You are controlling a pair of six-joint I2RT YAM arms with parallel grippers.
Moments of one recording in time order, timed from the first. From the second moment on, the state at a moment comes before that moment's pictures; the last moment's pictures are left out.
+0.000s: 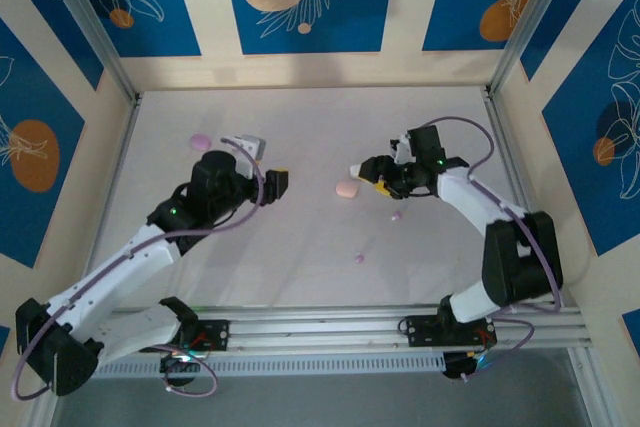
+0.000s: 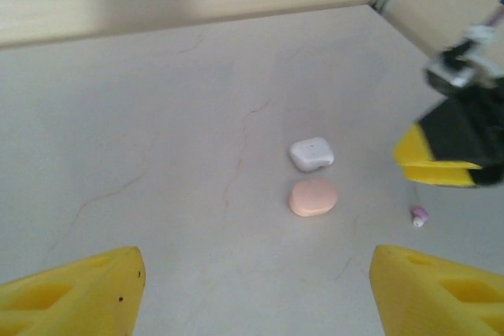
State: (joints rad) left arm -0.61 1.05 0.91 -0.31 -0.02 -0.26; right arm 0.22 1.45 0.94 -0.42 -0.59 0.63
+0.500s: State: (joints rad) left arm -0.15 1.57 1.16 -0.51 -0.03 -0.66; right arm 0.22 1.07 0.79 -0.42 -0.56 0.67
